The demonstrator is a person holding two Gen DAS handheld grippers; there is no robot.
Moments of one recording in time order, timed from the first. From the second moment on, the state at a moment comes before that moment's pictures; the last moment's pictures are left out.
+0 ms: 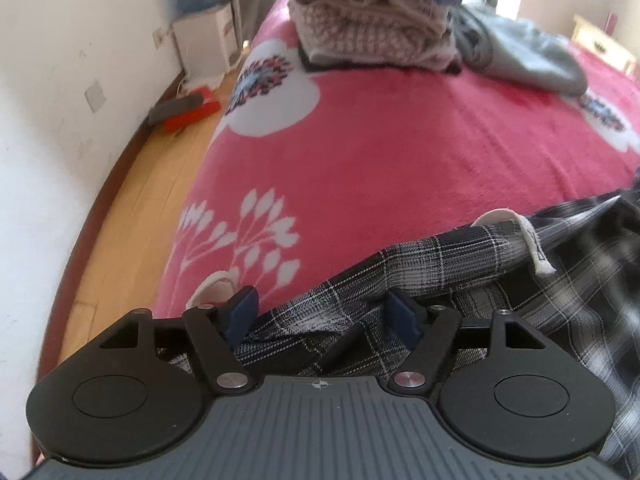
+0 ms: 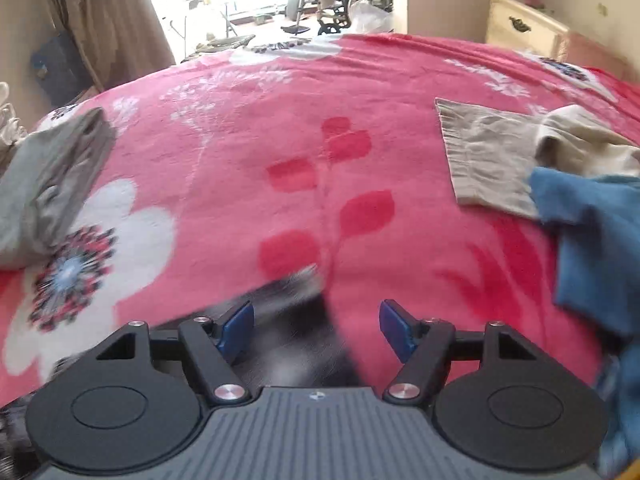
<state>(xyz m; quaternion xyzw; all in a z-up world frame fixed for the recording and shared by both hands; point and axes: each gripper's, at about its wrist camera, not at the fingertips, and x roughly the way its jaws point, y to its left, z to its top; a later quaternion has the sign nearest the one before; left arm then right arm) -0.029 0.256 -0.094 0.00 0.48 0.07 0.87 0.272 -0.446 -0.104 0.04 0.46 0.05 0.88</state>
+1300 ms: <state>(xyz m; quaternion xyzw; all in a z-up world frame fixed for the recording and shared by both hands) -0.019 0.209 -0.090 0.12 0.53 0.16 0.83 0.291 -0.486 -0.124 0.00 0.40 -0.05 0.92</state>
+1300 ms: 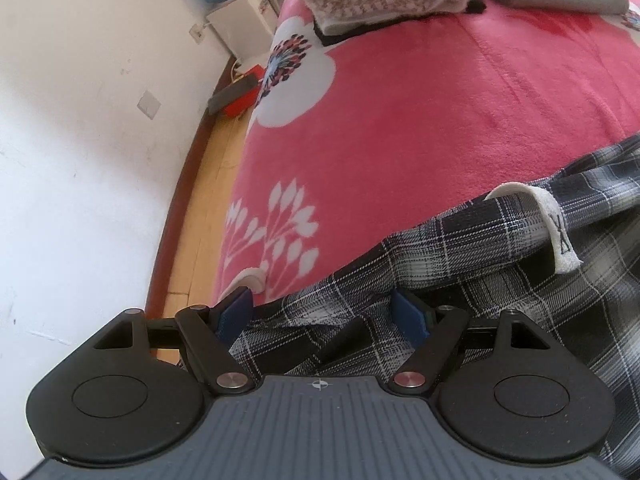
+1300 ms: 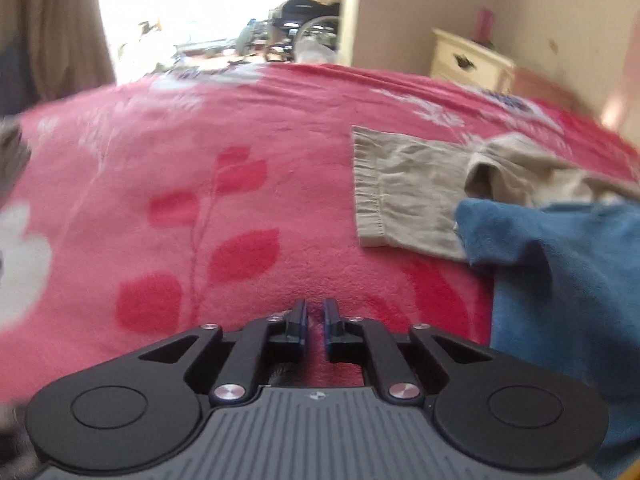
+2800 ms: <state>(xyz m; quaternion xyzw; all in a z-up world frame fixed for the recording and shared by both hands) -0.041 0.242 -0.096 0.04 0.47 0.11 0.87 0.106 -0.376 -0.044 -0.18 0.42 -0.14 0.88</state>
